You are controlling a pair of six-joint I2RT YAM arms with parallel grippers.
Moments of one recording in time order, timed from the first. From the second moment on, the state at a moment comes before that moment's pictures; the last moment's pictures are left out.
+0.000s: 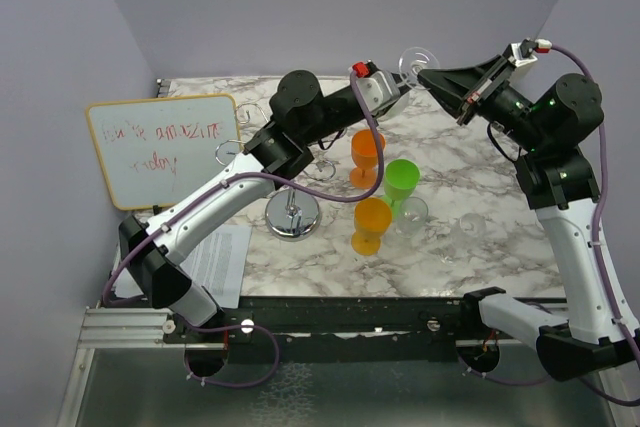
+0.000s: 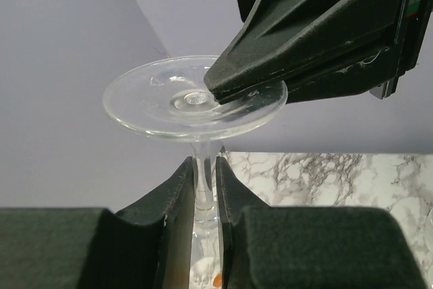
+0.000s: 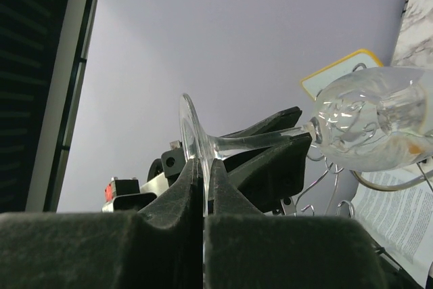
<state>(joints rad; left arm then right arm) -0.85 1.55 1.61 0.23 0.35 0.35 0.21 1.08 1.44 -0.18 -0.57 1.44</state>
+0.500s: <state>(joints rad) -0.85 1.57 1.66 0.10 0.33 0.33 0.21 1.08 1.42 -0.16 -0.60 1.44</state>
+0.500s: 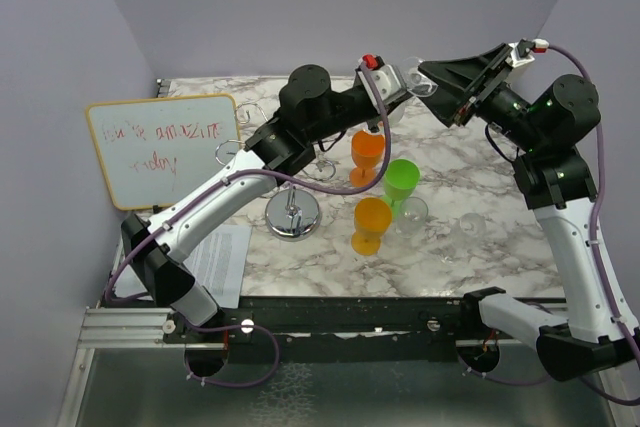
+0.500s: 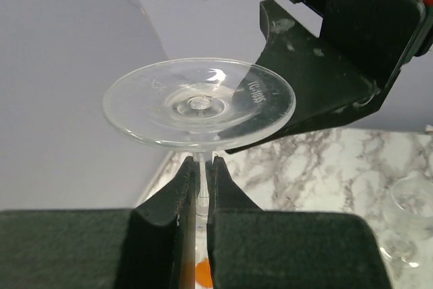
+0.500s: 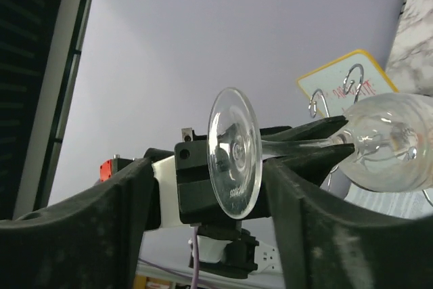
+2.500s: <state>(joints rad) 0.23 1.21 1.21 -0.08 0.79 -0.06 0.21 0.98 1.26 -0.10 -0.45 1.13</state>
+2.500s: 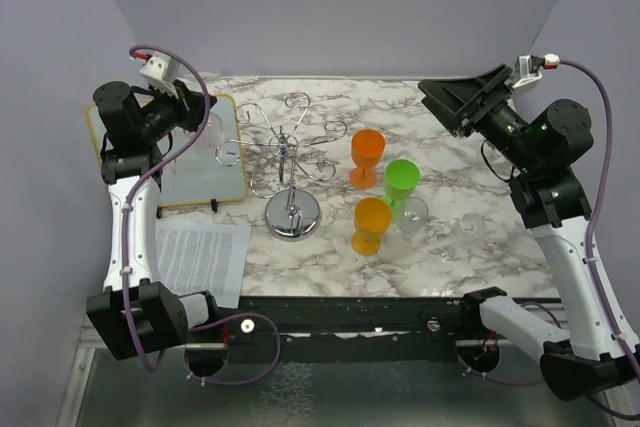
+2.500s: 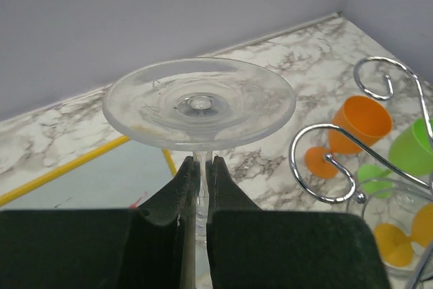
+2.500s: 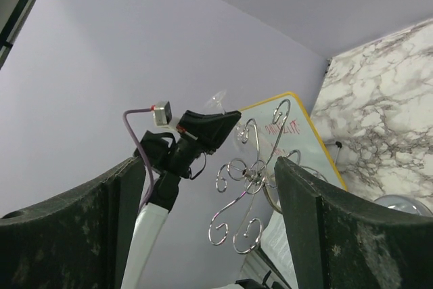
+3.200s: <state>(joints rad) 0.25 1.29 1.10 0.15 1.40 -0.04 0.22 0.97 1.26 -0.11 -0.35 1.05</state>
